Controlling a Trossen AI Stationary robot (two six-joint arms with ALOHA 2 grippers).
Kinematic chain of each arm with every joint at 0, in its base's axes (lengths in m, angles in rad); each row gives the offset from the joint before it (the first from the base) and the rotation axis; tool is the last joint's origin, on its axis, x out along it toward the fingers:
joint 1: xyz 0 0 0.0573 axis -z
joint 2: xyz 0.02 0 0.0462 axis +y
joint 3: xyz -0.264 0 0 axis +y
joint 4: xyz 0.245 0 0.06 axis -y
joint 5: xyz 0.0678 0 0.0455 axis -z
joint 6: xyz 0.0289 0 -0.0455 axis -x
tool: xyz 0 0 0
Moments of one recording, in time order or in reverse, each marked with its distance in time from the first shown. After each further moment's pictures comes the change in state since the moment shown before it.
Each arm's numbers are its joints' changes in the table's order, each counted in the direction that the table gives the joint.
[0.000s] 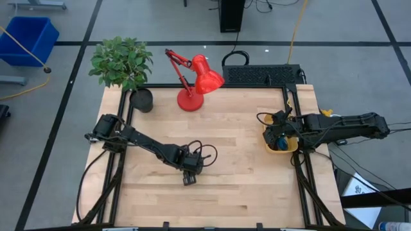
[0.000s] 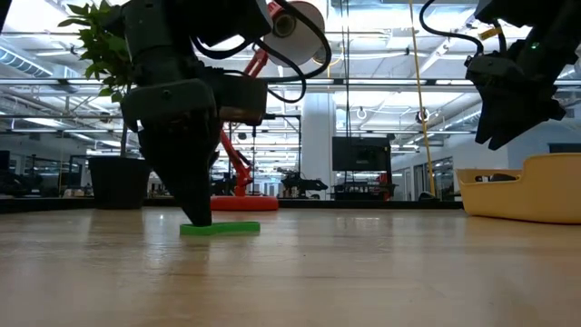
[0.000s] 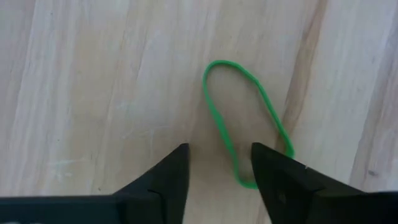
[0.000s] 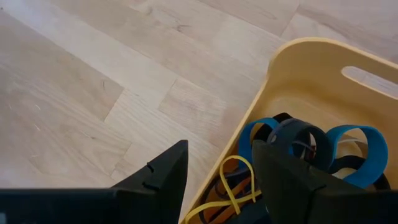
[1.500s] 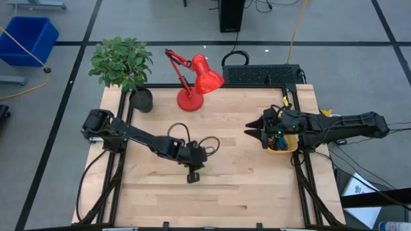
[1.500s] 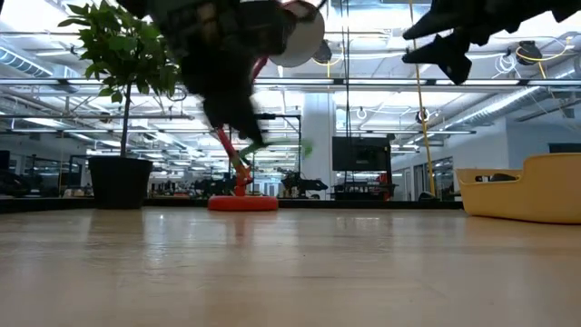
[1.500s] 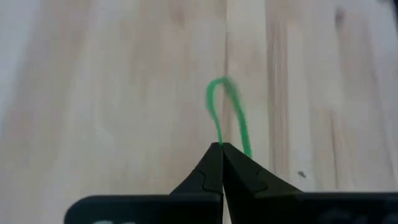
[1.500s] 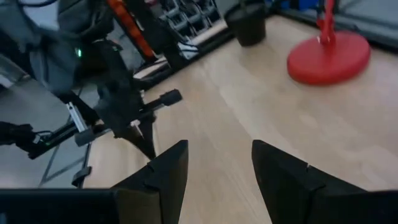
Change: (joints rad) left arm -0.052 -0.161 0.003 0.186 0.040 -0.168; right arm -0.012 0.000 0.000 0.765 -0.239 0.449
